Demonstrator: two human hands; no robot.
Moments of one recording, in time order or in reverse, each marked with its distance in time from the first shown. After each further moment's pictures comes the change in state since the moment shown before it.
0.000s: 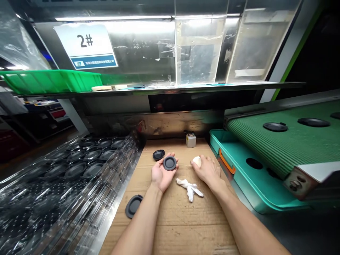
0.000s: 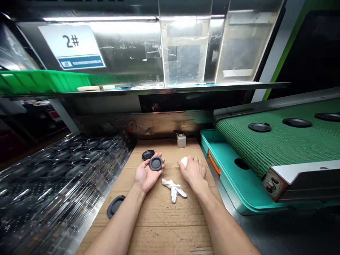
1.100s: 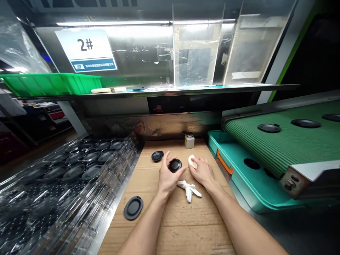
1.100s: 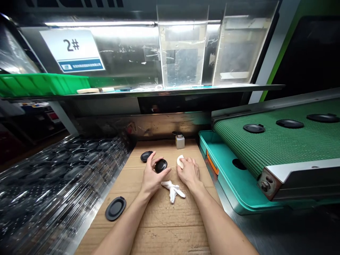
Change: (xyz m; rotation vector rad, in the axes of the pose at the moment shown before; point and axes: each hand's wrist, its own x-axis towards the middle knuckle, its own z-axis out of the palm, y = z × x) left_hand -0.012 -0.033 0.012 1.086 0.040 0.656; right_hand 0.007 0.009 0.034 0.121 0.027 -0.198
